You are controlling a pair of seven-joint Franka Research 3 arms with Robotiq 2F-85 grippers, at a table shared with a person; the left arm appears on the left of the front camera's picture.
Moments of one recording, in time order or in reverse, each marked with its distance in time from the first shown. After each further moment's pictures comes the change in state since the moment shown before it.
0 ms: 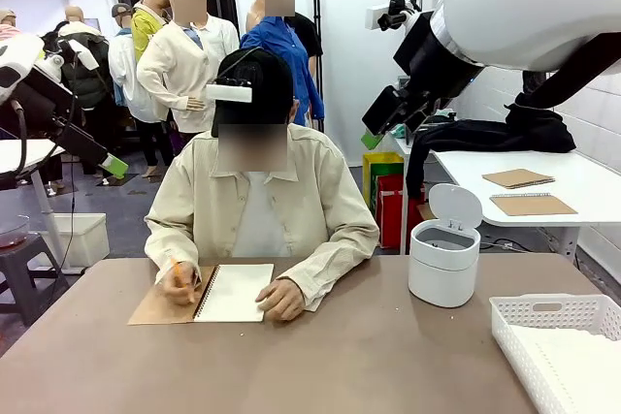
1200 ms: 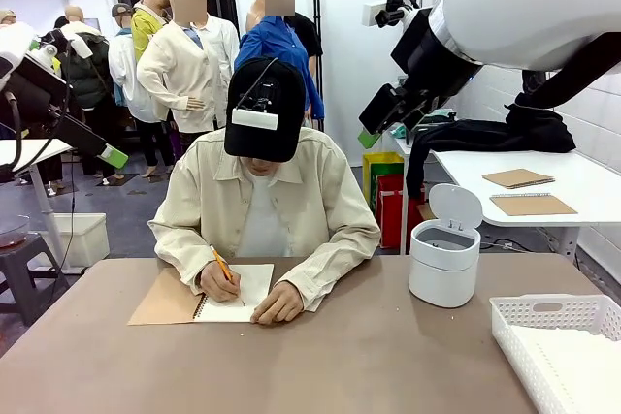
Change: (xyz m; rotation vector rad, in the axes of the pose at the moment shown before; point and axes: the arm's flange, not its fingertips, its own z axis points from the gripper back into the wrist) left arm 0.005 -0.006 0.012 -0.018 -0.047 0.006; right arm -0.002 0.010 0.006 -0.001 -0.012 0.015
